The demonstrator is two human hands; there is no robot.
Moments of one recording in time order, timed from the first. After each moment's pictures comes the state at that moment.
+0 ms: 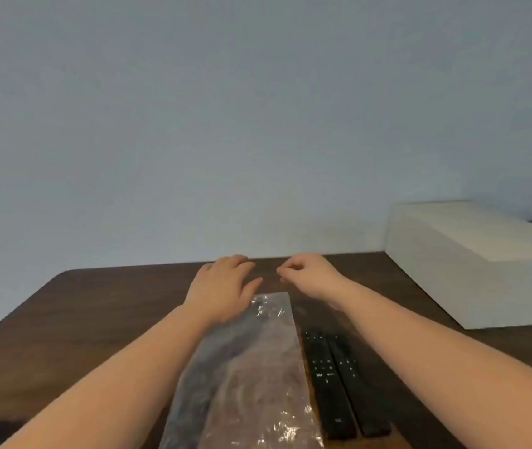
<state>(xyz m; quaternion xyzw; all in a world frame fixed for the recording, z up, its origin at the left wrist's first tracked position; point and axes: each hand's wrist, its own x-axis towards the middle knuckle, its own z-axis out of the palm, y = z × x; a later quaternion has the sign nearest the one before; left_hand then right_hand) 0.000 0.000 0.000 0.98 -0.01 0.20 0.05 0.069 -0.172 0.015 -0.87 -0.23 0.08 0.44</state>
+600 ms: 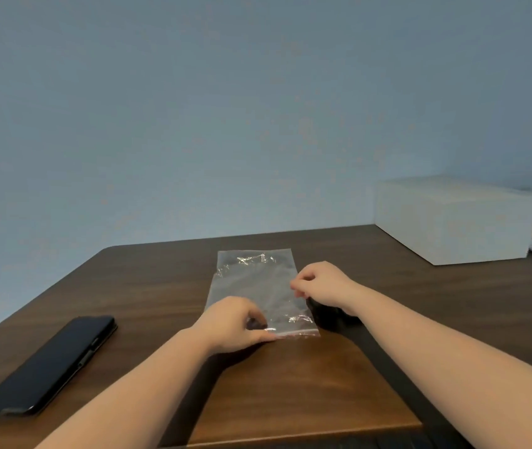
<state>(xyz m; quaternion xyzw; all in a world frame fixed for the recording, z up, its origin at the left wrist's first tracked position) -0.154 -0.038 -0.075 0.99 -0.09 0.06 0.11 -0.064 -0.225 -0.049 -0.88 -0.25 0.05 0.41</state>
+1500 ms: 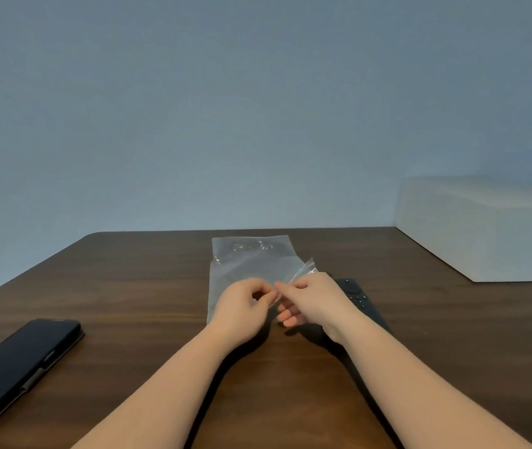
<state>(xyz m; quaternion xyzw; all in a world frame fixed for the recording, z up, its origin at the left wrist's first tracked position) -0.090 -0.042 -0.096 0.90 0.02 0.24 0.37 -0.047 -0.176 -0.068 -0.79 -0.18 0.16 0.56</state>
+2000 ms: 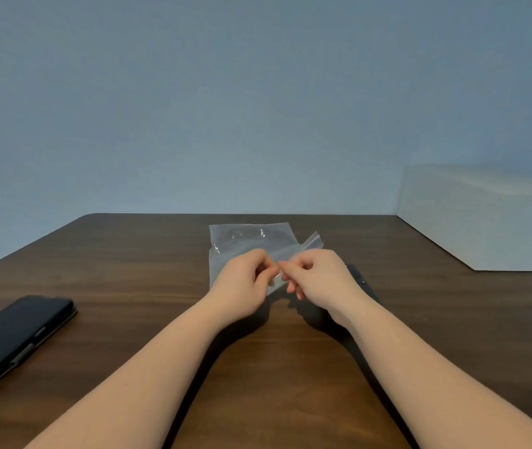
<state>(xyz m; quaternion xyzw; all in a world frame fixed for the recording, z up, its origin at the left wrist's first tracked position) -0.094 -0.046 -0.082 0.91 -0.03 0.25 0.32 -0.051 -0.186 -0.068 -0.82 -0.23 0.02 0.52</state>
